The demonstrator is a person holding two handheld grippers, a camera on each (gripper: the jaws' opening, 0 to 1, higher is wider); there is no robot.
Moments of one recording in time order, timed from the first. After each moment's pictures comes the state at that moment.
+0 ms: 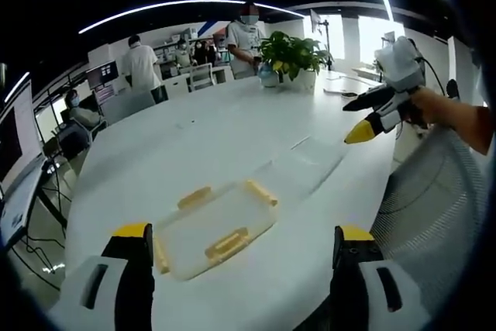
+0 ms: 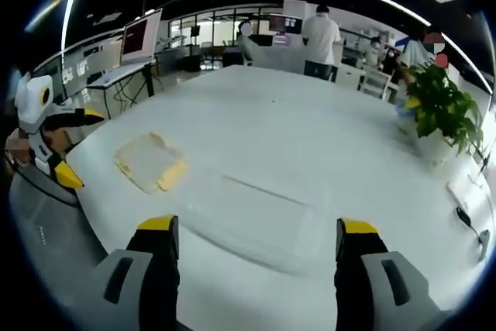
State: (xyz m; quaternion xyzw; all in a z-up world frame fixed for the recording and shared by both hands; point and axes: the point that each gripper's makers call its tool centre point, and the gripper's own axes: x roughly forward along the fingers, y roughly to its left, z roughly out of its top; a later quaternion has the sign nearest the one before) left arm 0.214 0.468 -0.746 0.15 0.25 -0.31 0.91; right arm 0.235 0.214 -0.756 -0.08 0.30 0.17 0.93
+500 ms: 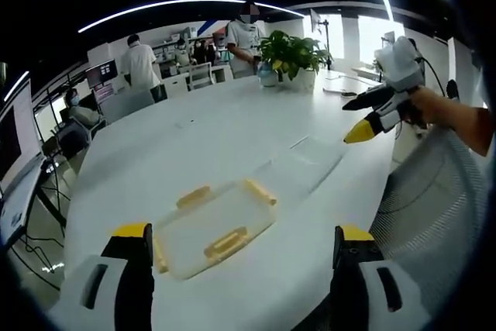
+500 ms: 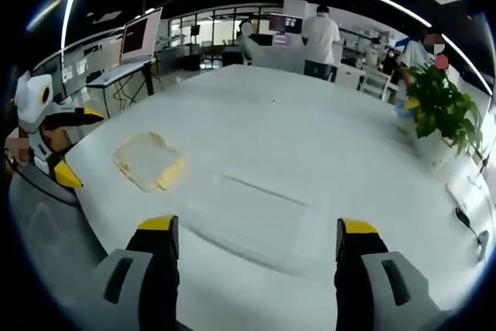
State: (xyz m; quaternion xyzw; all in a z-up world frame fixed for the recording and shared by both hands) left arm 0.213 0.467 -0.746 0.15 0.25 -0.31 0.91; right arm 0.235 0.214 -0.756 -0.08 0.30 0.17 0.93
